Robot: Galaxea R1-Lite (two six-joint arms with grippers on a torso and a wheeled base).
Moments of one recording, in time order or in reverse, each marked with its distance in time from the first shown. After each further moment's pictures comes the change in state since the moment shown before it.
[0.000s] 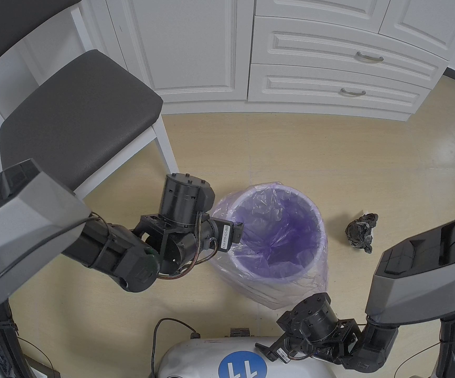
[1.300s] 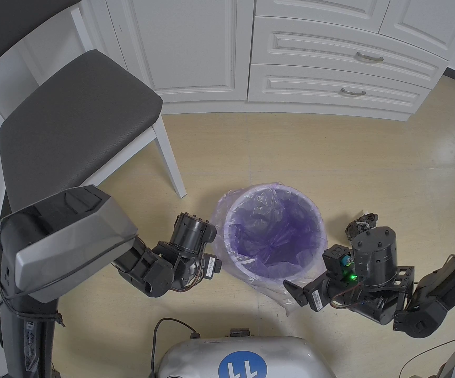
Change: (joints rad) left arm 0.072 0.247 -0.054 0.099 0.095 -0.032; right arm -0.128 -0.437 -0.041 0.198 -0.096 -0.034
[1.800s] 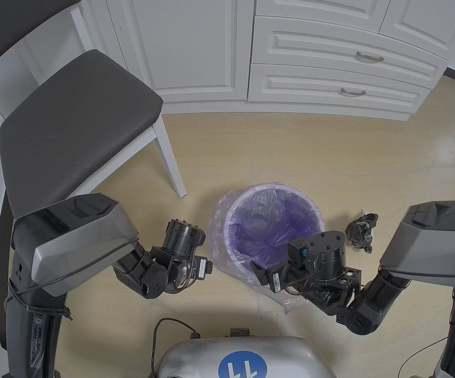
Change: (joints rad) left arm 0.058 0.076 0.011 -0.089 -0.032 -0.036; right arm -0.023 0.380 -0.210 -0.314 0.013 0.106
